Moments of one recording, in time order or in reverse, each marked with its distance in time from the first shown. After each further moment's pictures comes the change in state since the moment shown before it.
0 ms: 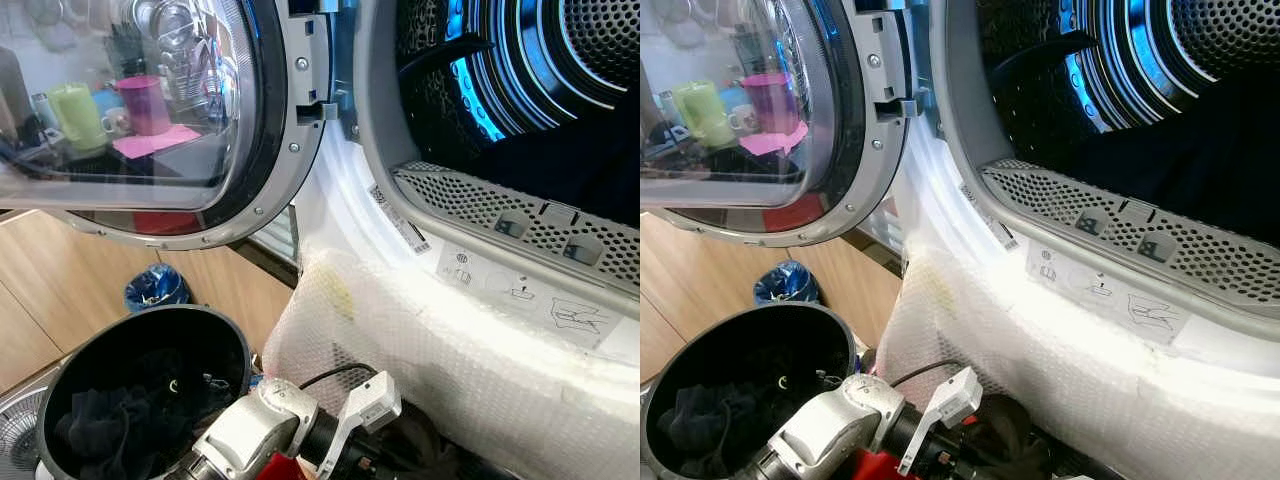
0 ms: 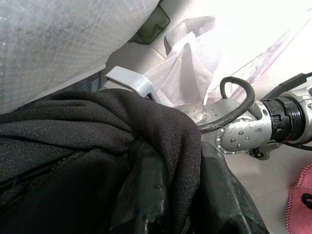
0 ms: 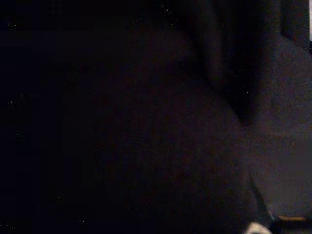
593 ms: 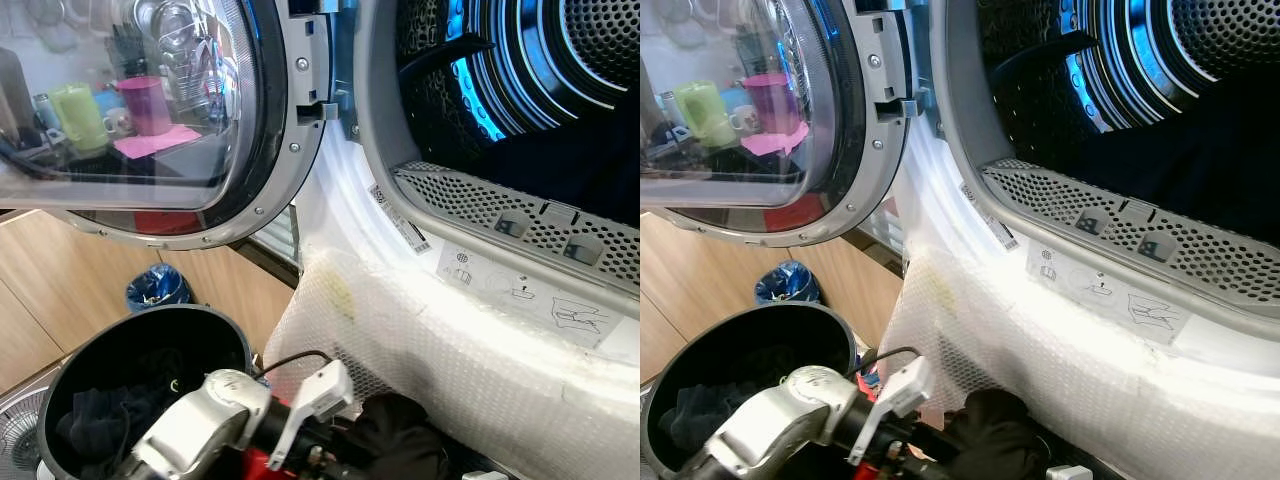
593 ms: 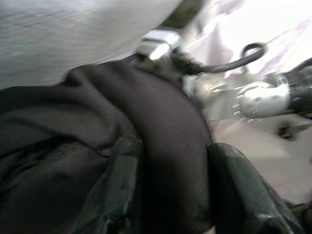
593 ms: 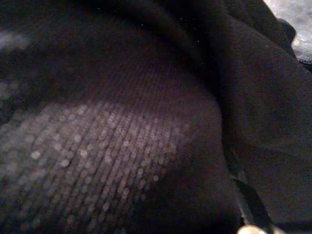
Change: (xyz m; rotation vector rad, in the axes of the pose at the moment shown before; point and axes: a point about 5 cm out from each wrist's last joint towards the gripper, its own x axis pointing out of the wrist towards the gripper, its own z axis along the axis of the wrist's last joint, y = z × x) left arm -0.063 -0.016 -0.005 0.045 0.076 0.208; right arm 0.008 0.007 0.008 0.022 -0.056 0.040
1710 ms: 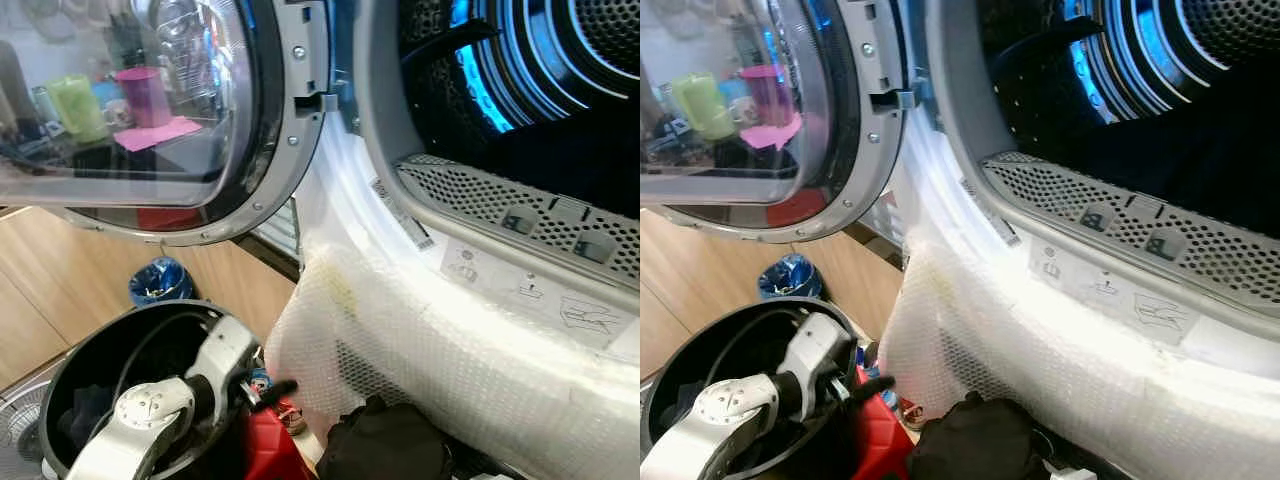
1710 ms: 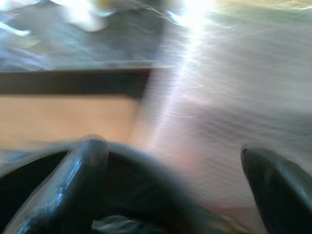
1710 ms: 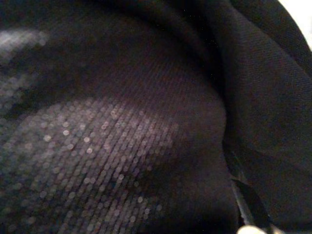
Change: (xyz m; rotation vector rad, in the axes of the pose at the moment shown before) left arm -0.105 0.025 -0.032 0.120 -0.148 1.363; right arm -0.011 0.012 0.008 0.005 -0.029 0.096
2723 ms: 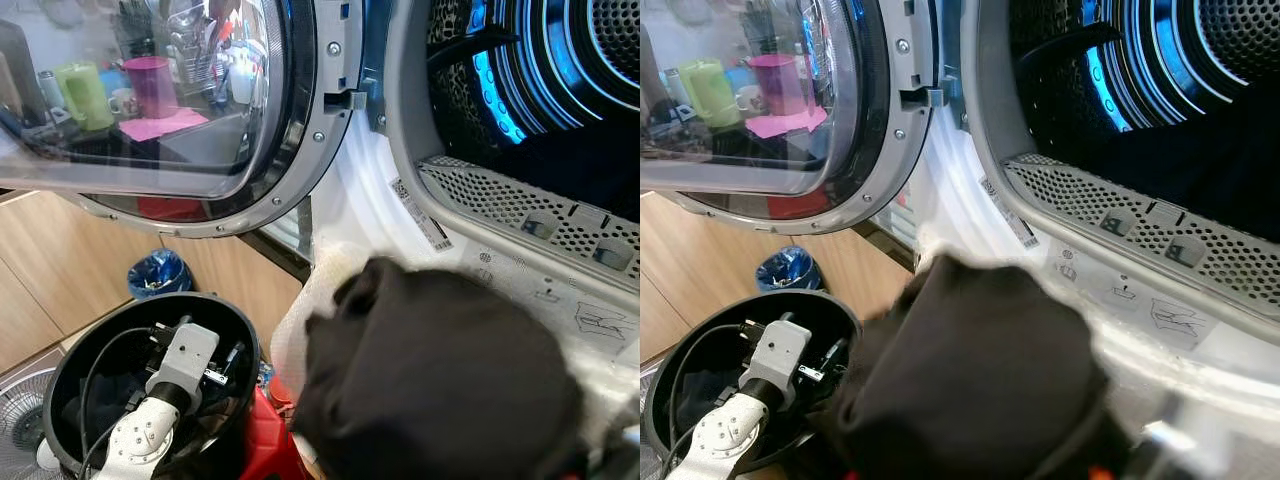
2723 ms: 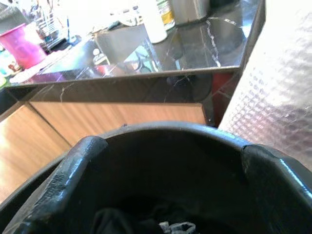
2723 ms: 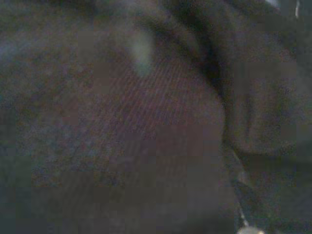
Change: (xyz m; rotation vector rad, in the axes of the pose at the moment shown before) left arm 0.008 -0.004 -0.025 0.093 -0.113 0.191; right arm -0.018 0.121 0.185 -0.364 -0.603 0.428
